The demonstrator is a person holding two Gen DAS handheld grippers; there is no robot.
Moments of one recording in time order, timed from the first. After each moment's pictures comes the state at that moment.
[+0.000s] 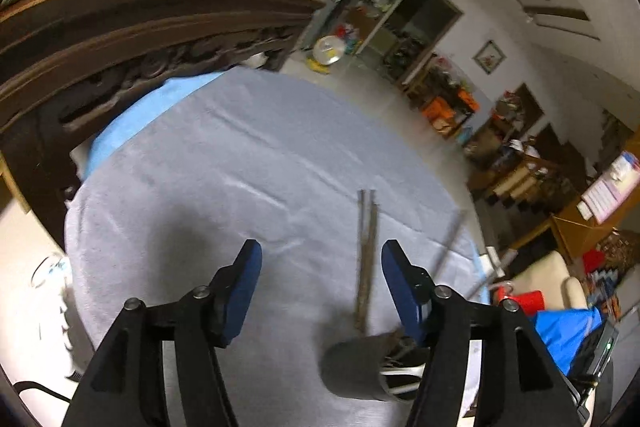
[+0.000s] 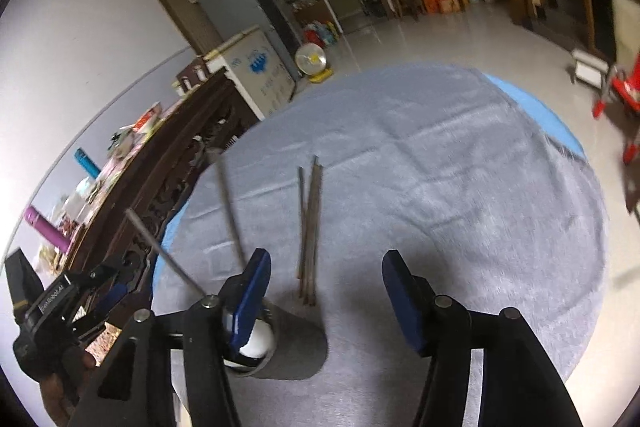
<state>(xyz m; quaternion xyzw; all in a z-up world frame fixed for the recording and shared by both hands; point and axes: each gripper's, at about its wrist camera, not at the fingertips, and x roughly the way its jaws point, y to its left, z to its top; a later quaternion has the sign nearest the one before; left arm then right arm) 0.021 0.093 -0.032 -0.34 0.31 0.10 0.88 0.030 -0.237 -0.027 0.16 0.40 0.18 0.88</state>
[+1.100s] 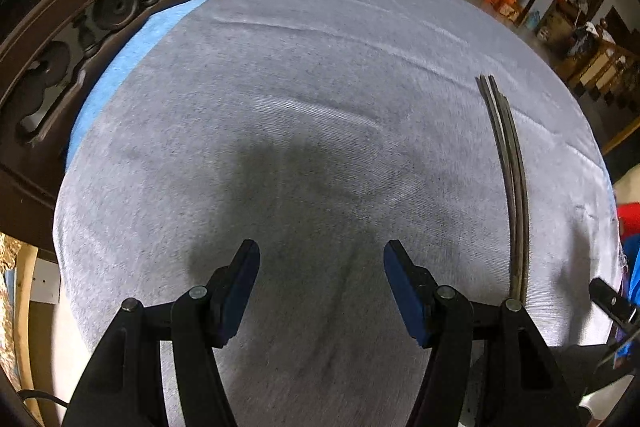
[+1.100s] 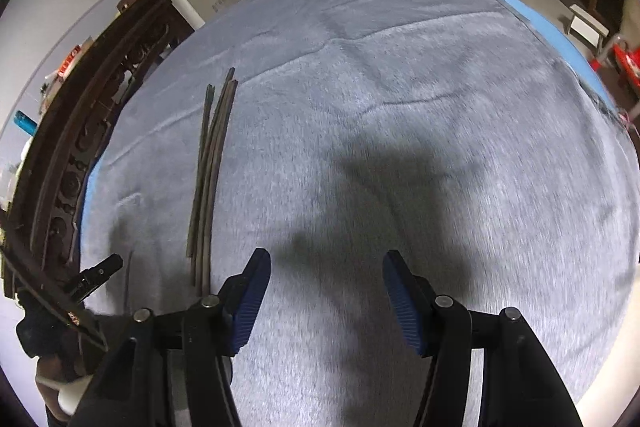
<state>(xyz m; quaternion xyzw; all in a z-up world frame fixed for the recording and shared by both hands) 0.128 0.086 -0.143 -0.18 0.51 0.16 0.82 0.130 -0.221 -0.118 0.08 0.54 0.15 0.82</state>
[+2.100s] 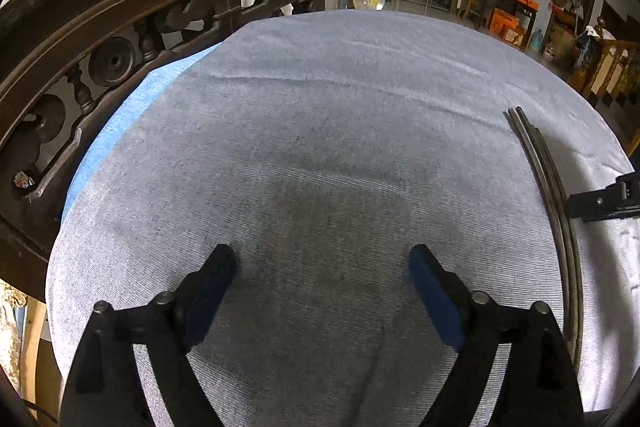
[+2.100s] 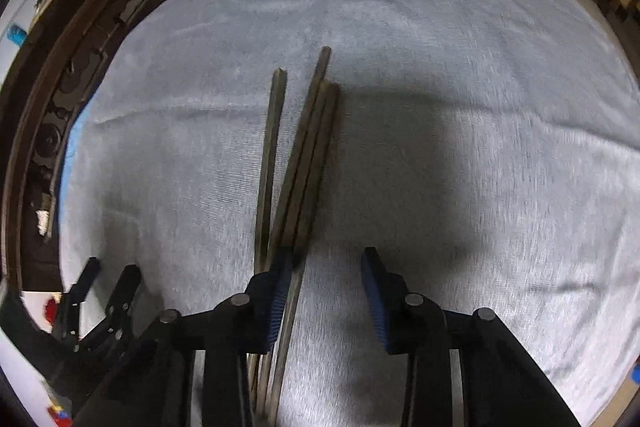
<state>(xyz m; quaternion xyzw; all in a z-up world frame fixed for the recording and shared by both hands) 0.167 0.084 -0.168 -0.12 0.43 0.21 0.87 0.249 -0.069 -0.132 -0.08 0.61 0.21 0.76</state>
